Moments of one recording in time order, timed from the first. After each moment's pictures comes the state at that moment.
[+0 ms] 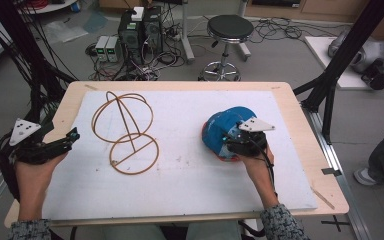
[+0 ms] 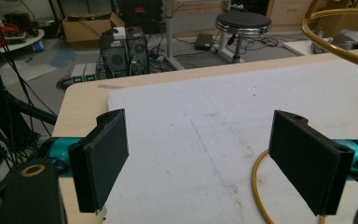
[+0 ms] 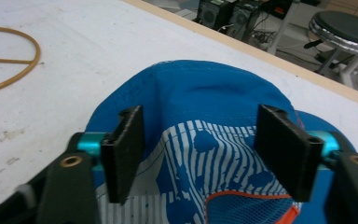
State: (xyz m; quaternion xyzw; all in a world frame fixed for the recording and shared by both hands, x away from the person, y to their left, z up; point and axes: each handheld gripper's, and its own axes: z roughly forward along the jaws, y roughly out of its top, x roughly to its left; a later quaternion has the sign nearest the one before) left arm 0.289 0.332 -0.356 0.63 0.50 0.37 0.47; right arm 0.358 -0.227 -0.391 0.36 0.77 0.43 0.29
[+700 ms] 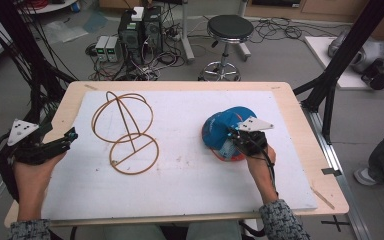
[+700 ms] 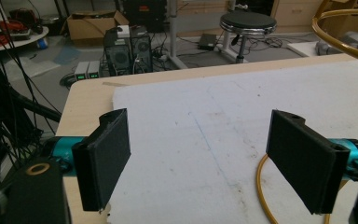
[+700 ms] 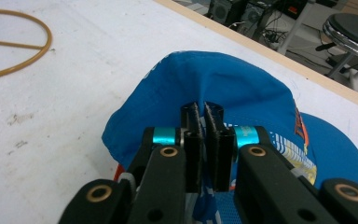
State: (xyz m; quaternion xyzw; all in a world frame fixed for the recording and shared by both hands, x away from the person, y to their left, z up) left arm 0.287 0.336 -0.357 0.62 0.51 0.37 0.47; right arm 0.361 -0.227 -0.387 0.33 0.80 0.42 0.28
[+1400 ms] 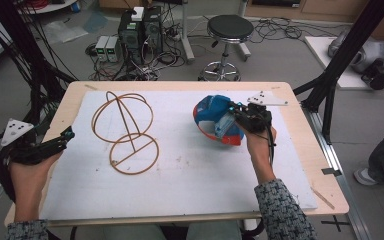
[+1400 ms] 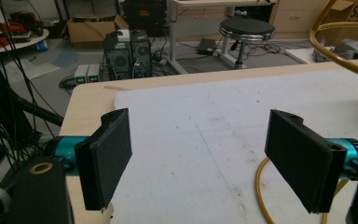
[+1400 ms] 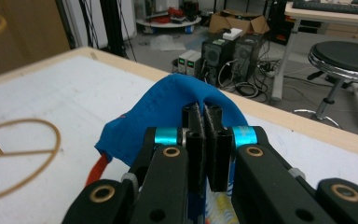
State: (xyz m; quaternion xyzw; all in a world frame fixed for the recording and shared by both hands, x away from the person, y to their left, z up) left arm 0.285 0.340 -0.352 0.61 0.51 0.37 0.47; right arm 0.386 -0.227 -0.330 0.38 0.72 0.52 0.27
